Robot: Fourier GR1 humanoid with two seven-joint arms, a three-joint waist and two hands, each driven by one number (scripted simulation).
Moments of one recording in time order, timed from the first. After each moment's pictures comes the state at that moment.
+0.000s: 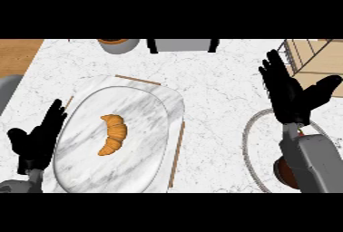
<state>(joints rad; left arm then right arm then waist) -0.05 0.48 -0.17 -1.32 0.36 0.25 -0.05 -0.37 -0.28 0.08 -1.41 -0.32 -0.23 0.13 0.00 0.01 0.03</state>
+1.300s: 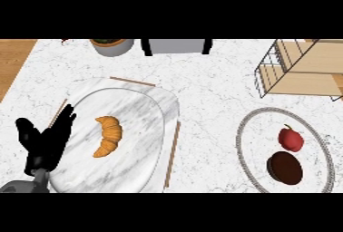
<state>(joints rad) -0.05 0.44 -0.16 -1.35 0.43 0.21 0.14 0.65 -0.54 -0.12 -1.98 0.11 -0.62 0.18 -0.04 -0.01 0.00</state>
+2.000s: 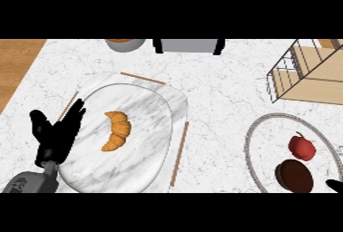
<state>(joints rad) -0.11 0.41 -0.18 -1.33 0.39 0.19 0.17 0.42 -0.67 -0.03 -2.12 0.52 -0.48 1.02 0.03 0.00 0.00</state>
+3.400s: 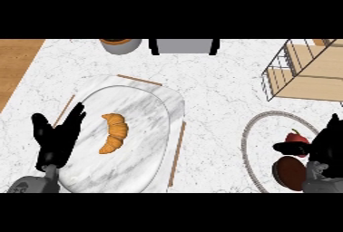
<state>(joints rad) -0.07 0.37 -0.15 -1.35 0.34 0.18 0.19 -0.06 -0.32 0.07 -1.63 0.93 -0.22 1.17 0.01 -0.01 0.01</state>
